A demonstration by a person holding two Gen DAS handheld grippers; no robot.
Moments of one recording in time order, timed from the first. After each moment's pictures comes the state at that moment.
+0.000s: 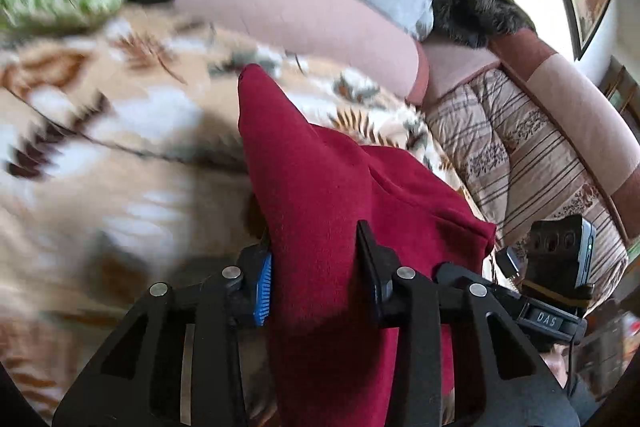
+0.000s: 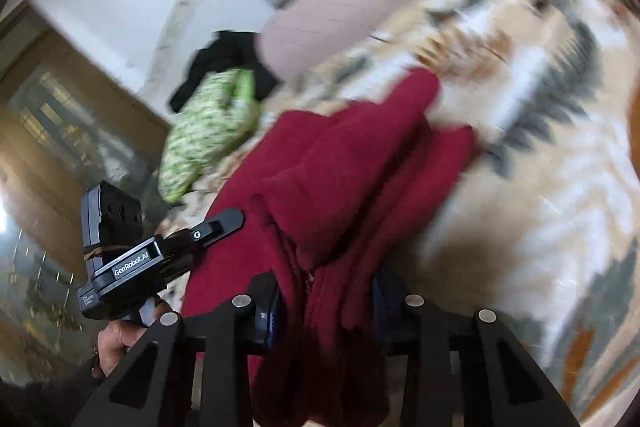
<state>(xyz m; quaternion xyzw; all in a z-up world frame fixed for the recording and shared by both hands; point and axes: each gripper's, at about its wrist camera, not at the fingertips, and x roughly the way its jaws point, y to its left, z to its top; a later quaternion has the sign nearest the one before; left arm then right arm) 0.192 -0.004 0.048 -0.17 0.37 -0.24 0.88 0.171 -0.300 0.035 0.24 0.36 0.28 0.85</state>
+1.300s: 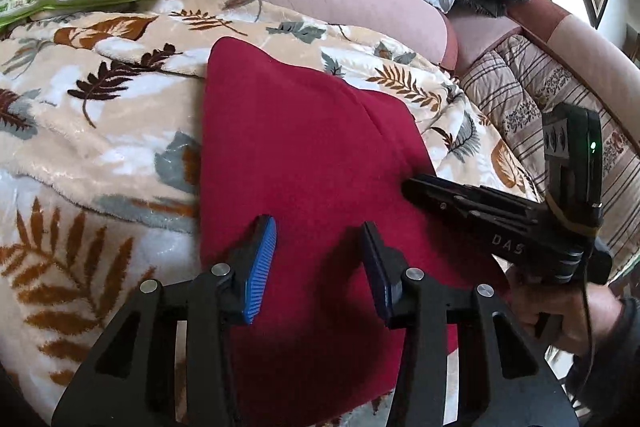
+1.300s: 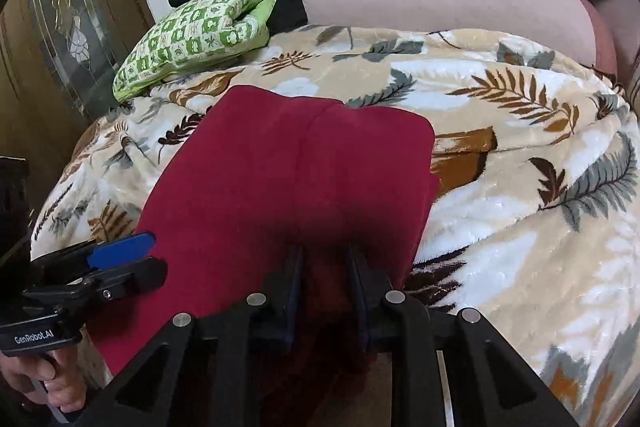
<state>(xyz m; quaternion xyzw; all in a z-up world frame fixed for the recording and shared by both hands) 0.138 0.015 -0.016 -0.11 0.39 -0.20 0.89 0.184 -0.205 -0.002 0.01 0.40 0.22 0.89</state>
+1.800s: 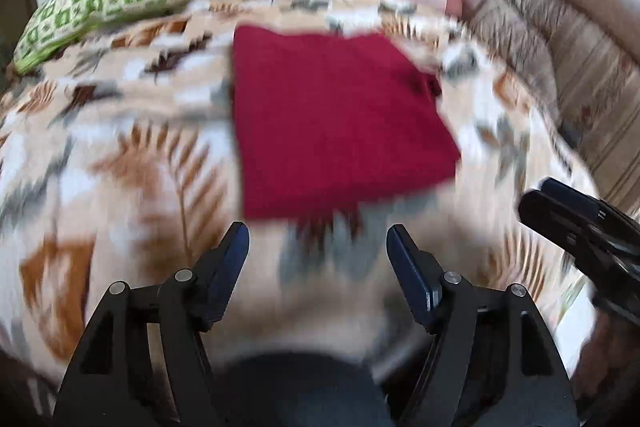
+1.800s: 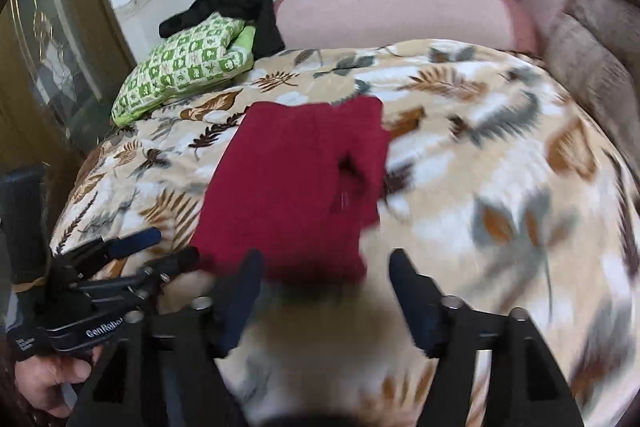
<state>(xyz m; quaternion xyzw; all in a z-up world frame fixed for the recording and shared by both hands) 0.001 -0.003 0.004 0.00 0.44 -0.11 0.89 -0.008 -0.215 0.064 0.07 0.38 0.12 0.91</state>
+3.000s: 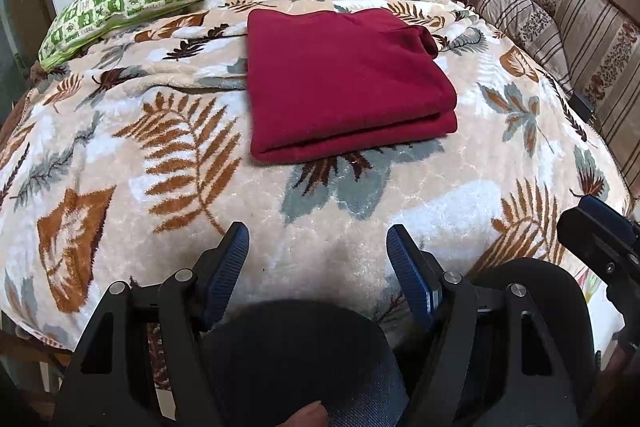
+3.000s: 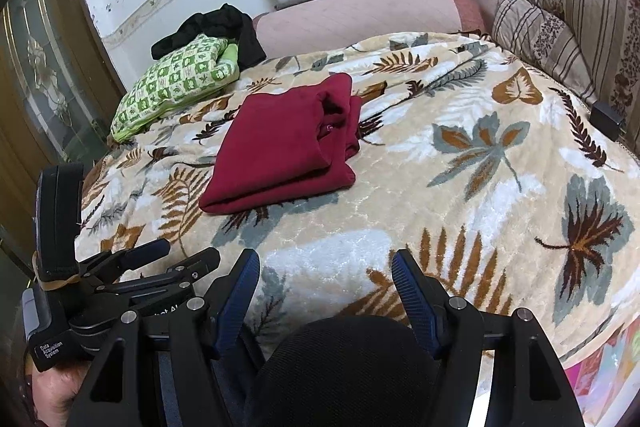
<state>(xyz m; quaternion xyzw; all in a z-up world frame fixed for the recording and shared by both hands) -0.032 -0.008 -0.004 0.03 0.43 -0.08 0.90 -0.086 -0.220 0.049 0.10 0.36 0.08 0.92</state>
